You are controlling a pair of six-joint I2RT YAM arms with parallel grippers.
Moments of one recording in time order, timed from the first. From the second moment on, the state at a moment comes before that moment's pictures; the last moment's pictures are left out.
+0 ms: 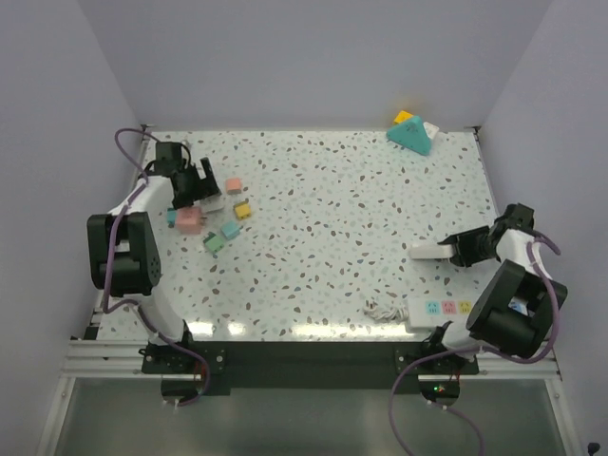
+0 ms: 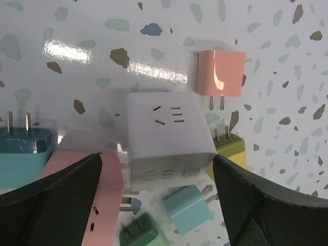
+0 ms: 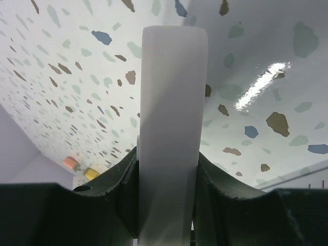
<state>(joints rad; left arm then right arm) 0.08 1.80 1.26 -0.39 0.13 -0.30 -0.52 1.41 0.83 -0.66 -0.36 0.81</state>
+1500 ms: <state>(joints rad) 0.04 1.53 1.15 -0.36 0.46 -0.41 -0.41 1.32 0.77 -0.17 -0.52 1.25</state>
